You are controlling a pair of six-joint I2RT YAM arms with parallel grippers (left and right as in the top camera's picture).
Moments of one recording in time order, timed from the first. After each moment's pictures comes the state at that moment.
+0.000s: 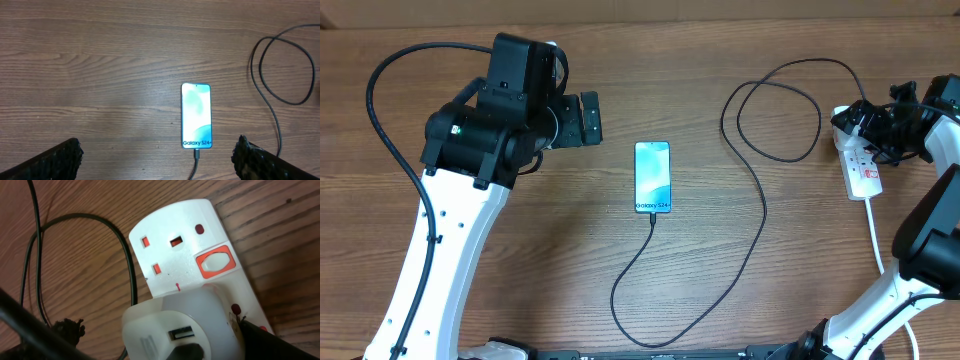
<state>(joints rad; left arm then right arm) -0.31 1.49 1.73 -1.18 -0.04 -0.36 -0.49 2.08 1.51 -0.70 -0.47 0.05</state>
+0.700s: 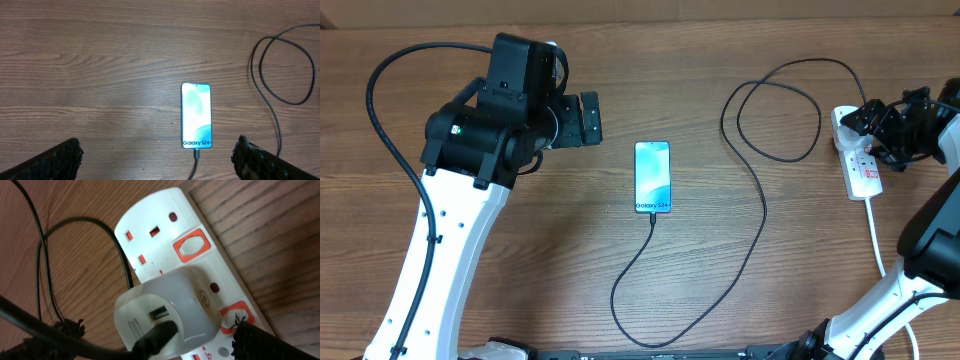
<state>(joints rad) -0.31 1.49 1.73 -1.18 -0.04 -0.36 -0.53 2.10 1.58 -0.79 -0.50 0.12</state>
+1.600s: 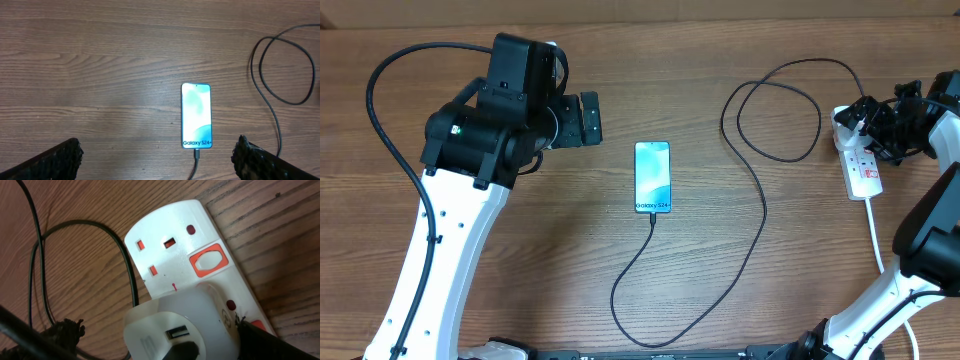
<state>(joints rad) -0.31 1.49 1.73 -1.18 -0.04 -0.36 -0.49 2.10 1.57 -0.75 -0.46 0.11</state>
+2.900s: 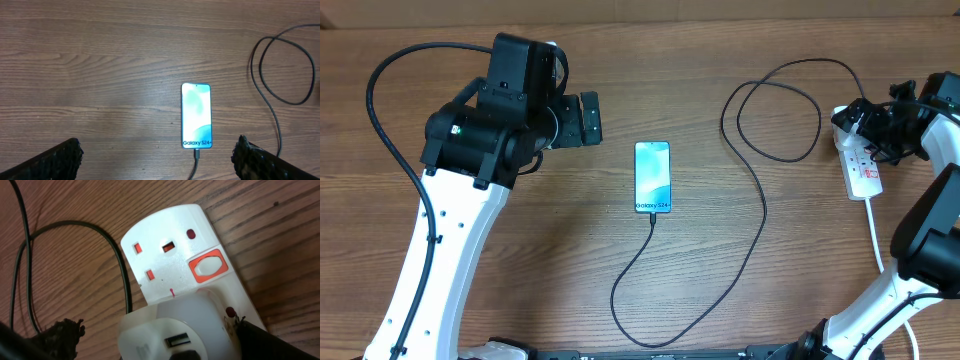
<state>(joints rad) -0.31 1.49 1.73 -1.18 -0.04 -0.36 -0.47 2.08 1.51 -0.68 -0.41 0.10</state>
